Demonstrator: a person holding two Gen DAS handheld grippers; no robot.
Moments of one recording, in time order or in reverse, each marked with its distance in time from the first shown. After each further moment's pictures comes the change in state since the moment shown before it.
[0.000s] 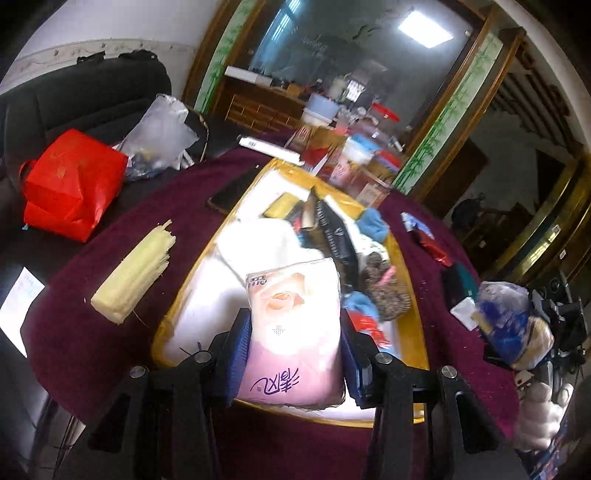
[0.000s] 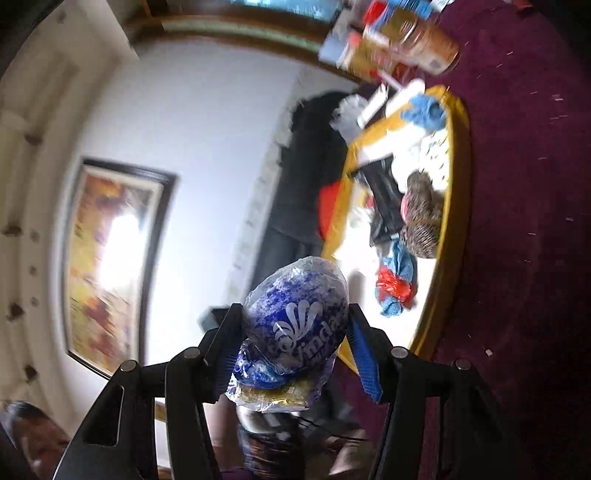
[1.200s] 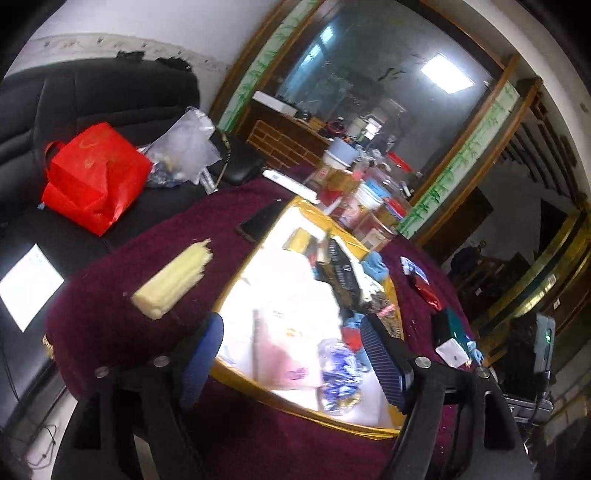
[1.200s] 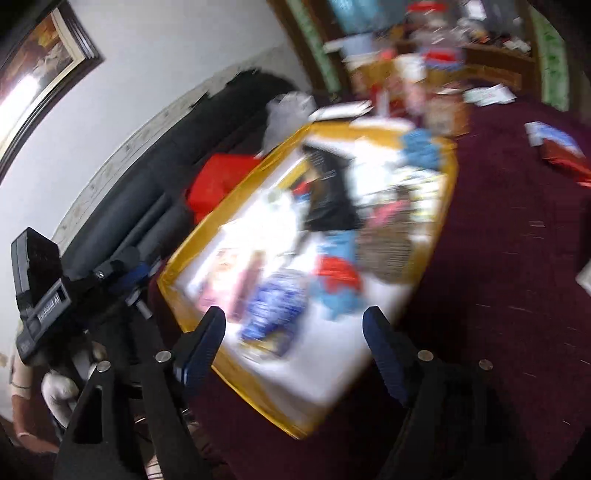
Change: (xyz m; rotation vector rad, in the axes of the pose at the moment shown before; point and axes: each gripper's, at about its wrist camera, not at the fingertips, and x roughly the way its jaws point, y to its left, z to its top) left arm -0.049 0.014 -0.007 -0.131 -0.142 -0.025; right arm 0.086 0.039 -0.031 -0.466 0.058 -0.702
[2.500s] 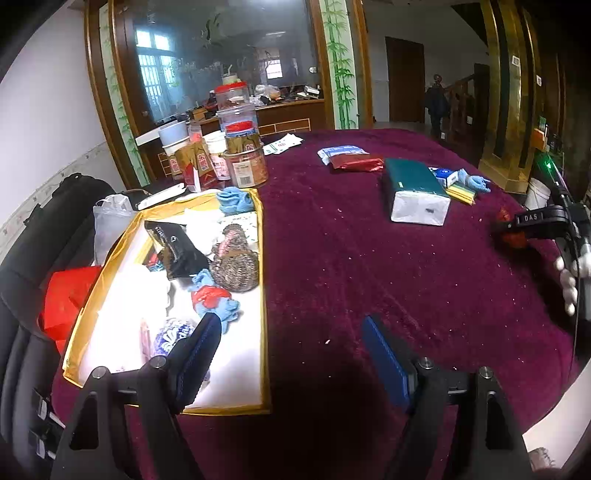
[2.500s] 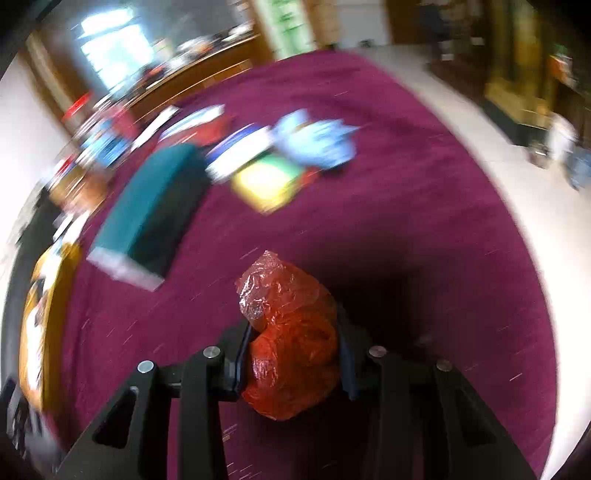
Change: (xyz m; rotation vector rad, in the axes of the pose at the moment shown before) left arm 0.056 -0.216 -0.113 0.727 0.155 0.162; right arm -0.193 -0.321 -0.107 0.554 -0.123 -0.518
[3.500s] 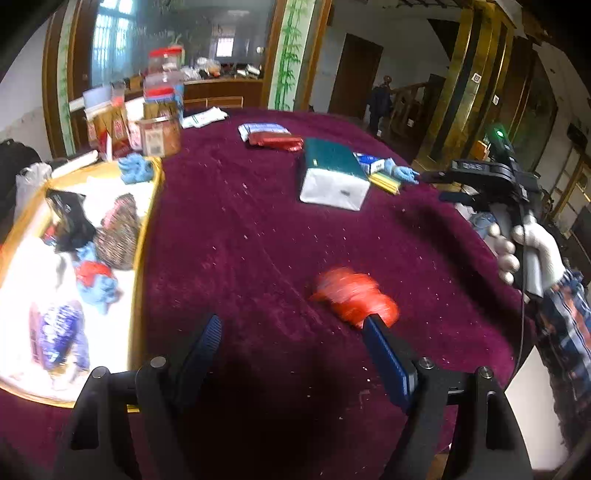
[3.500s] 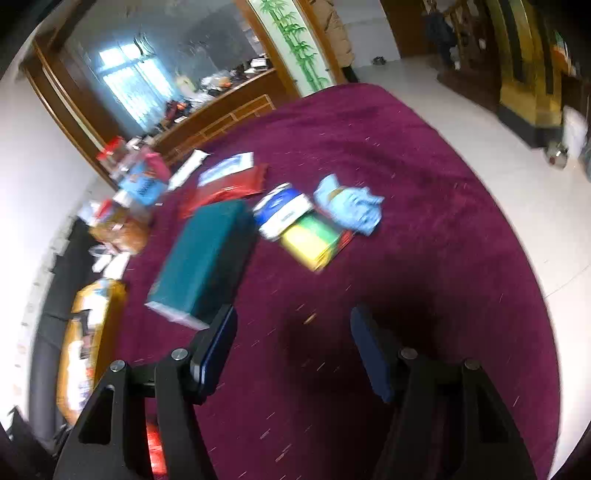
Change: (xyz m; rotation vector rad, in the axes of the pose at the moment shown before) left arm 0.025 -0.035 -0.003 -0.065 0.084 -0.362; right arm -0.041 0.001 0.026 0.052 -0.109 0.132
